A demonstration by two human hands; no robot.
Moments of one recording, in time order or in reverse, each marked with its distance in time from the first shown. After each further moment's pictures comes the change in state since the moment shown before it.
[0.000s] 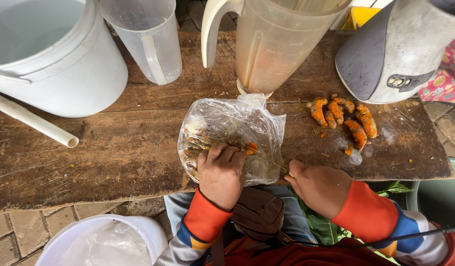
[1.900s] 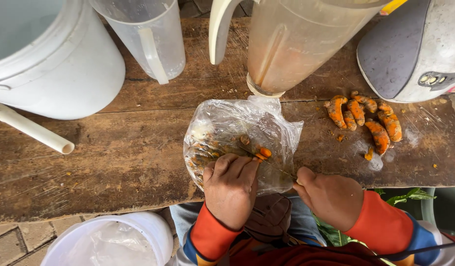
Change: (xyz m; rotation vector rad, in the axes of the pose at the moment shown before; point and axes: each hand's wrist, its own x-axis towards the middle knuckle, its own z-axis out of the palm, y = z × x) left_hand -0.001 0.000 -0.009 -0.084 0.004 -0.051; right_hand 0.013 -0.005 0.009 0.025 -0.069 0.031
